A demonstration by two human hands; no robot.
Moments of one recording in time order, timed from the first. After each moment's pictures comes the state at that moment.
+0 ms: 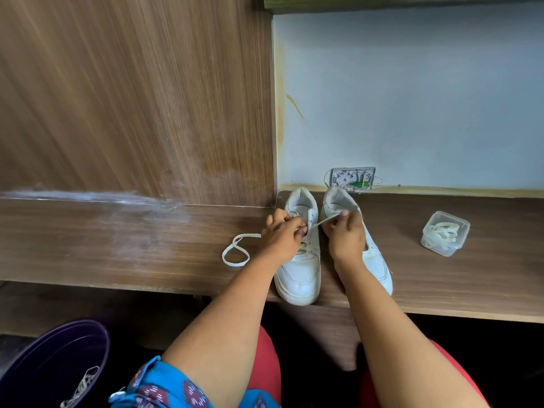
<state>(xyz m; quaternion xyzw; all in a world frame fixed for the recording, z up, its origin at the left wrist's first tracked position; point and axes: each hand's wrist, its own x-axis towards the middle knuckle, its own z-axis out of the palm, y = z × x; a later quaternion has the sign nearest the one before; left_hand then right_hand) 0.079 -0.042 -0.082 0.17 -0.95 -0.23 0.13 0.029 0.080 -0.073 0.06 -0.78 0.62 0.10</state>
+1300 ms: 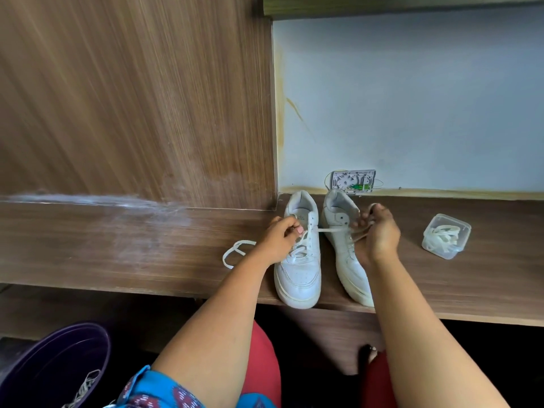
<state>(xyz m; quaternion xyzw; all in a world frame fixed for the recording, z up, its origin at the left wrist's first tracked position) 0.079 -0.059 -0.085 0.13 -0.87 -0.46 0.14 0.012 0.119 -0.041 -0.06 -0.42 0.90 -0.07</state>
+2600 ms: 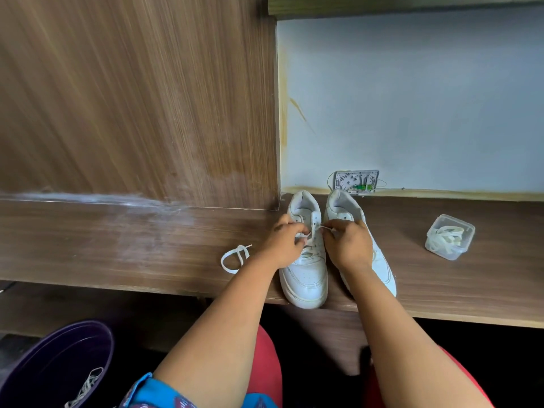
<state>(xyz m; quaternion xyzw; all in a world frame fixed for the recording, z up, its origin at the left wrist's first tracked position) 0.089 -0.050 -0.074 0.09 -0.95 -0.27 0.12 0.029 0.098 -0.074 0.19 -0.89 0.38 0.12</state>
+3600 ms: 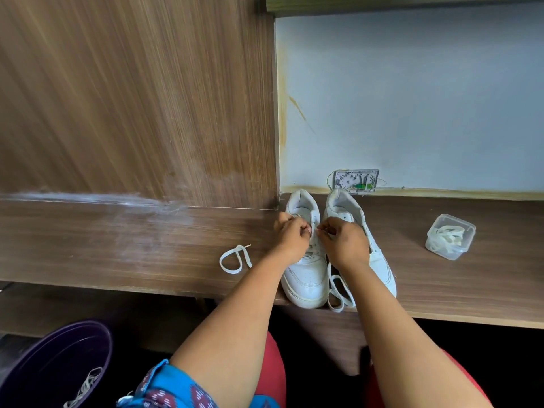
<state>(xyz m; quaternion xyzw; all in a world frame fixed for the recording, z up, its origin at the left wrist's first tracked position) 0.062 -0.030 -0.087 0.20 -0.89 -0.37 0.18 0.024 0.093 -0.076 0.22 -0.89 0.39 0.07</state>
